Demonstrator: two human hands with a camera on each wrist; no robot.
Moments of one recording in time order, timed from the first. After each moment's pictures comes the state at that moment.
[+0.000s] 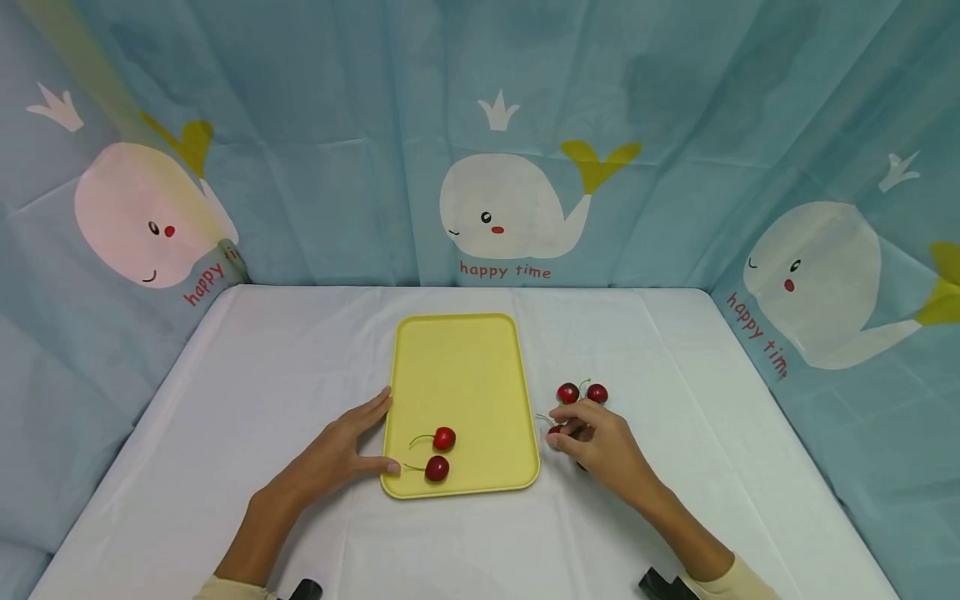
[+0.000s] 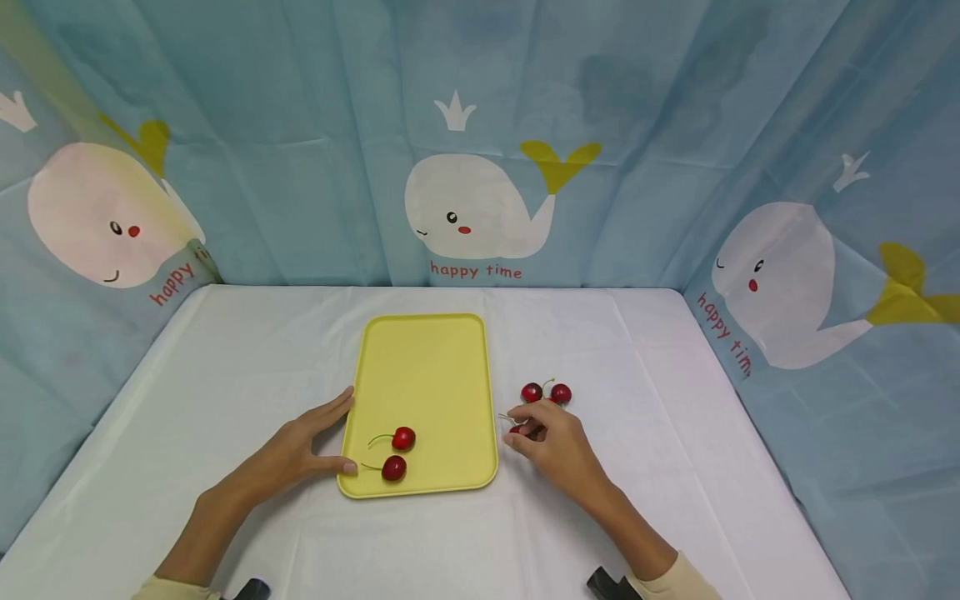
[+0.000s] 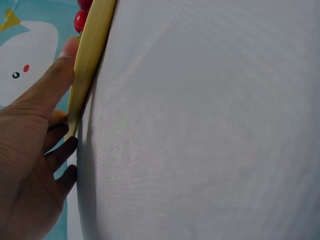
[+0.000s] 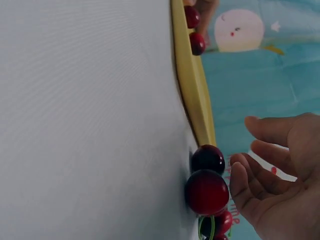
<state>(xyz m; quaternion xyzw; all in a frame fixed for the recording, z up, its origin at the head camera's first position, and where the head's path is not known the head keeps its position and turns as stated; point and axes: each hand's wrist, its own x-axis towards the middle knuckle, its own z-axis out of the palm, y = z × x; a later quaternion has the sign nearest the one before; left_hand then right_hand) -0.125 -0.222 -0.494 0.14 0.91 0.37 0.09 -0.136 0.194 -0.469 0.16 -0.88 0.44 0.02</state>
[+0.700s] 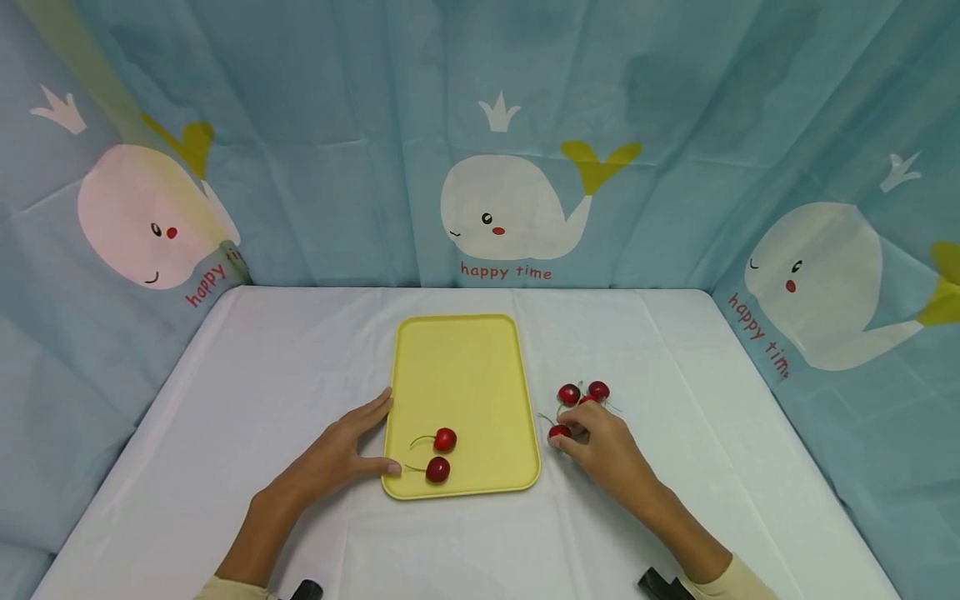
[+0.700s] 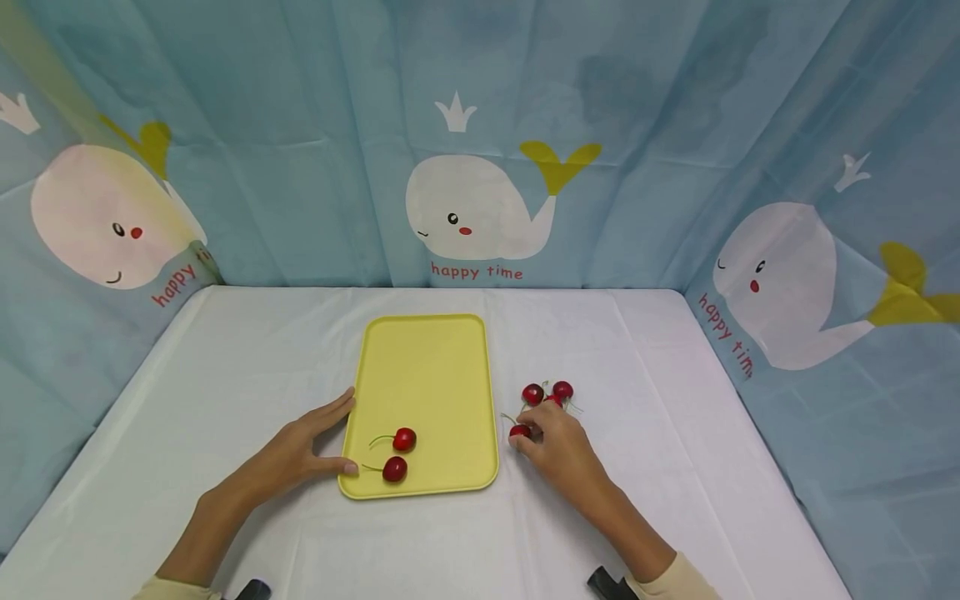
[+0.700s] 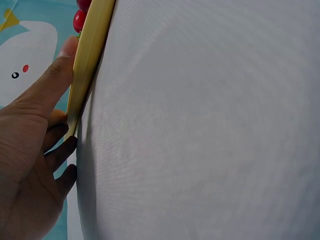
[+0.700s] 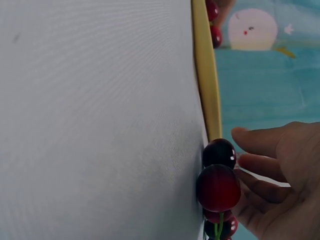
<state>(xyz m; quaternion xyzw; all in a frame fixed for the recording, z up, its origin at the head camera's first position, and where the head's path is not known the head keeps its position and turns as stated) -0.125 -0.222 -0.495 0.14 0.91 0.37 0.09 -0.136 0.193 -0.475 0.17 -0.92 0.34 0.05</state>
